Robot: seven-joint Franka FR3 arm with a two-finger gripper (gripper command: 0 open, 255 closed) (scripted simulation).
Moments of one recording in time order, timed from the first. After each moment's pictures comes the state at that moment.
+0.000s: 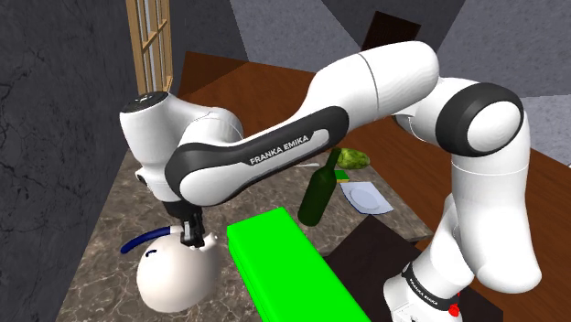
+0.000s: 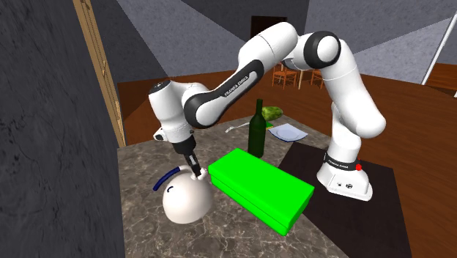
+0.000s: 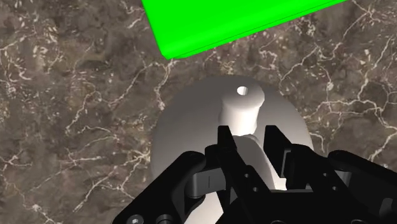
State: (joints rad) arm 0.48 0.57 0.36 -1.57 -0.24 1.86 -0.12
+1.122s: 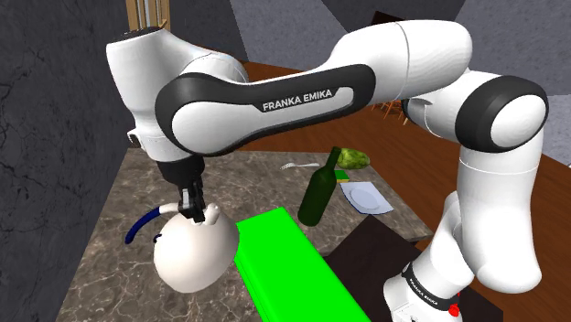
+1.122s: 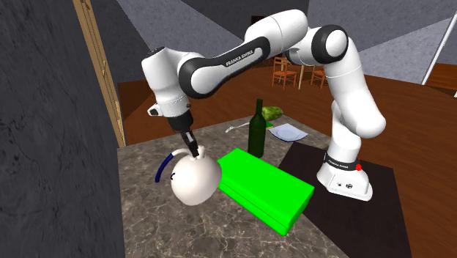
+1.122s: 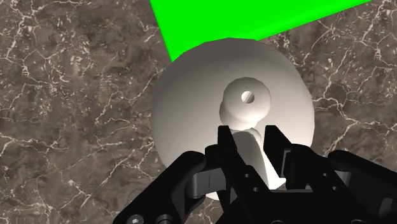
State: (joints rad) arm 0.48 0.50 0.37 -1.45 -0.22 1.68 -0.15
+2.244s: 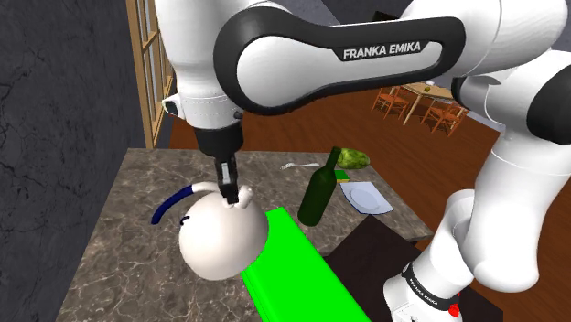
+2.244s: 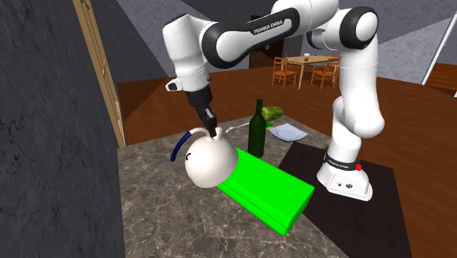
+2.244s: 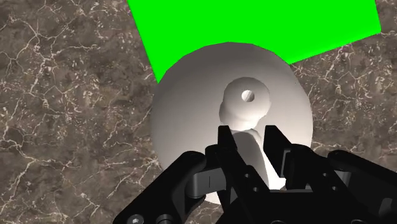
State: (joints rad) arm 0.43 0.23 0.39 -1.63 -0.13 1.62 -0.19
